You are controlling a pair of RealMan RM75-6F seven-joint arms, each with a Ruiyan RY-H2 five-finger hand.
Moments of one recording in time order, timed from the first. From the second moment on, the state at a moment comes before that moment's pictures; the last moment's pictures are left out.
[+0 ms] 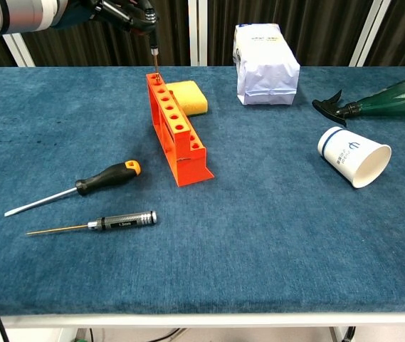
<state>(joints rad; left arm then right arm) -0.94 -1.43 -0.42 -1.57 0.71 0.80 -0.08 0.16 -1.20 0.16 -1.44 -1.62 1.70 0.20</state>
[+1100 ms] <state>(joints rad) -0.93 -1.44 -0.38 -1.53 0.77 0.76 -0.12 0.16 -1.20 0.16 -1.44 -1.62 1.69 0.19</state>
